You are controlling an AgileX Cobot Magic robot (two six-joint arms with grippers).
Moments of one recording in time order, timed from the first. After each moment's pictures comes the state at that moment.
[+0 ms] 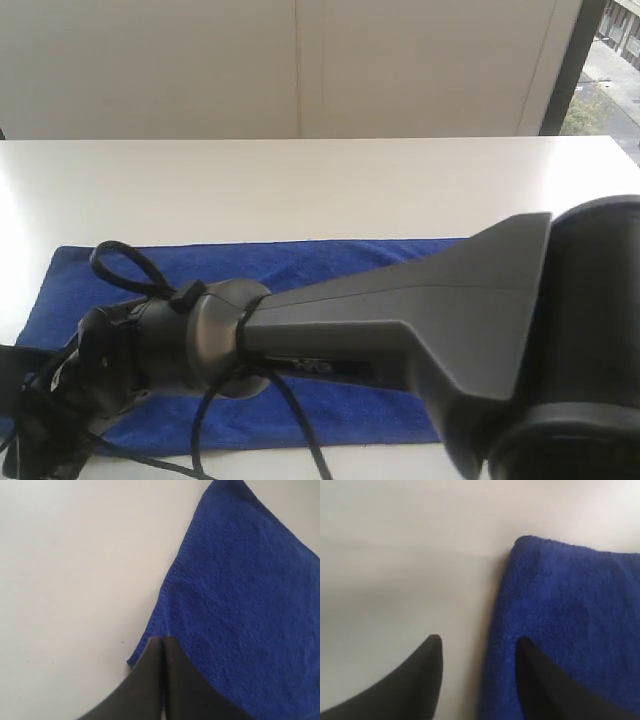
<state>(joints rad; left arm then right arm) 0.35 0.99 -0.18 -1.36 0.34 0.94 0.99 2.21 -1.56 0.54 0.33 -0.98</state>
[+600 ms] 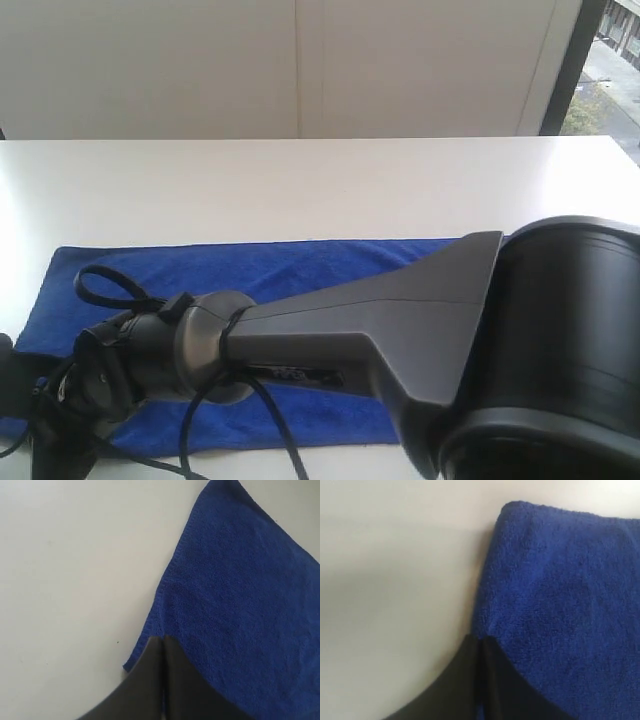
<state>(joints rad) 0.35 0.99 -0.18 -1.38 0.35 0.95 0.99 2.27 -1.61 0.36 0.34 -0.78</state>
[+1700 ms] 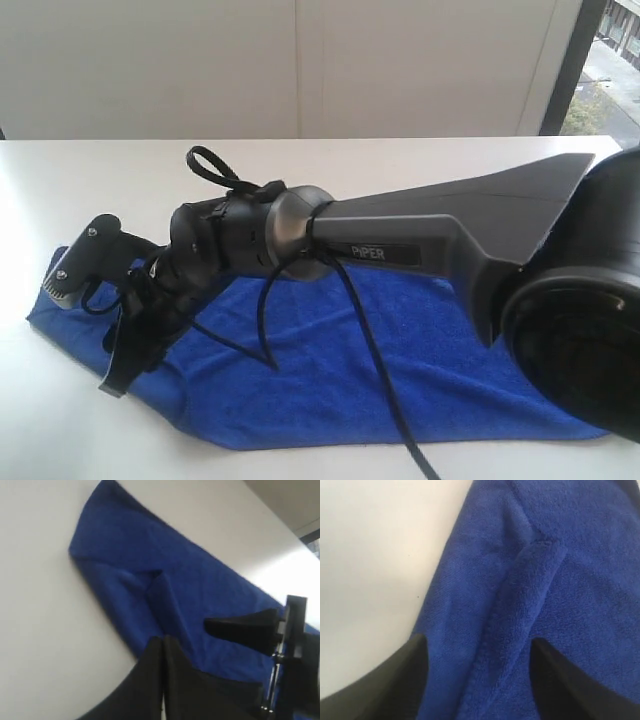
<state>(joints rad) 0.35 0.99 -0.18 -1.71 0.61 1.34 0.78 2.22 -1.64 0.33 0.45 -0.68</state>
